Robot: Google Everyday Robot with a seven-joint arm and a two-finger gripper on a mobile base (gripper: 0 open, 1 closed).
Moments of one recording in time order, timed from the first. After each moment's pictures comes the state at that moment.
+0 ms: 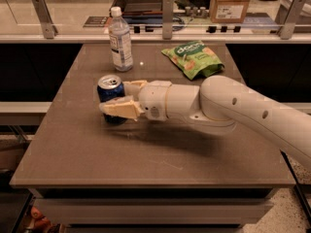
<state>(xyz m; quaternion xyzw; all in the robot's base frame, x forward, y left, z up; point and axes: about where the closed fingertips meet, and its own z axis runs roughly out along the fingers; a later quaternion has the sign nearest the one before) 0.543 0.098 0.876 -0.44 0.63 0.37 0.53</state>
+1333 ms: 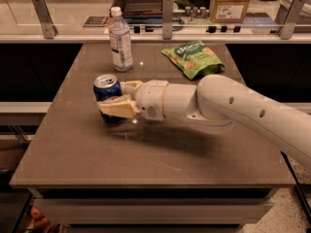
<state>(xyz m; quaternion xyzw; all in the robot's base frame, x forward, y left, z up) 0.540 0.105 0.878 -0.44 0.62 0.37 0.53</state>
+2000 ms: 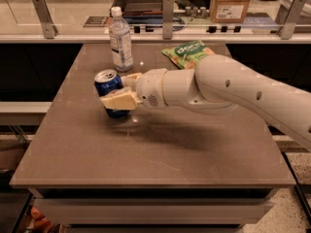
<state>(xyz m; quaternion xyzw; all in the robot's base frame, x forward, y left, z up) 0.554 0.100 0.883 -0.47 0.65 0.34 0.49</state>
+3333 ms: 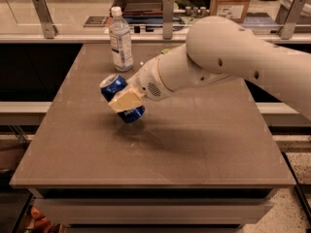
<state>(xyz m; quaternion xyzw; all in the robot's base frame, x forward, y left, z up) 0.536 0.077 0.884 -0.52 0.73 0.25 0.37</state>
